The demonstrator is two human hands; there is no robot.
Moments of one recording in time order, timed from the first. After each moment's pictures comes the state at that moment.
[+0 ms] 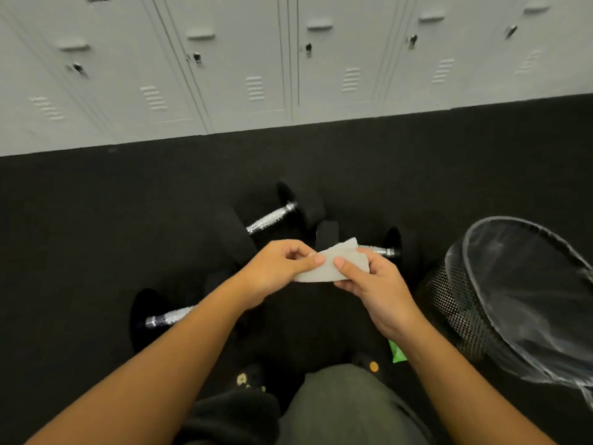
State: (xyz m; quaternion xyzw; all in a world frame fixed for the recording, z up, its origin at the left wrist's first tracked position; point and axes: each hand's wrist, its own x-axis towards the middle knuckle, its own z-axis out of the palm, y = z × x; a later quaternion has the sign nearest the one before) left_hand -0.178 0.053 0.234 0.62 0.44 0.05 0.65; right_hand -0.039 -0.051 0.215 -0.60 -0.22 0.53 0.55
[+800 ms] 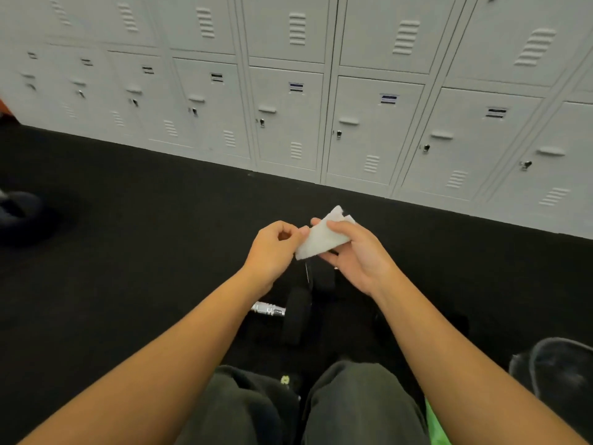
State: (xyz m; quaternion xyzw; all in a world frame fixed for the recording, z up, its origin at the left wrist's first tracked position) left_hand -0.314 0.017 0.349 0.51 0.60 0.39 0.47; right_hand -0.167 0.019 0.353 -0.39 -0.27 0.72 0.50
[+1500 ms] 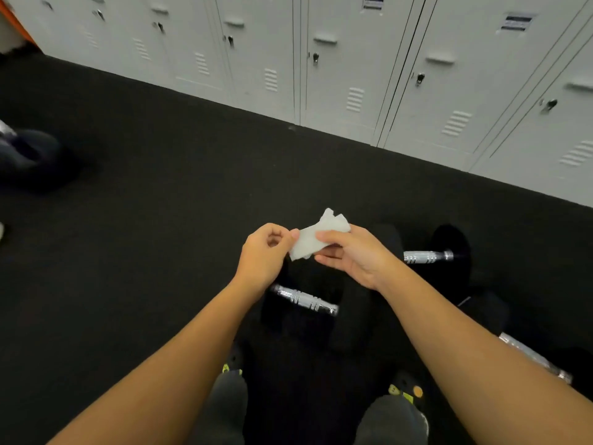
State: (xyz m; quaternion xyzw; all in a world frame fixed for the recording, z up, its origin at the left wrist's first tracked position) left_hand -0.432 0.093 0.192 0.44 0.67 0.42 0.43; right_hand -0.276 0.131 0.207 -0.50 -0.32 0.75 0.31
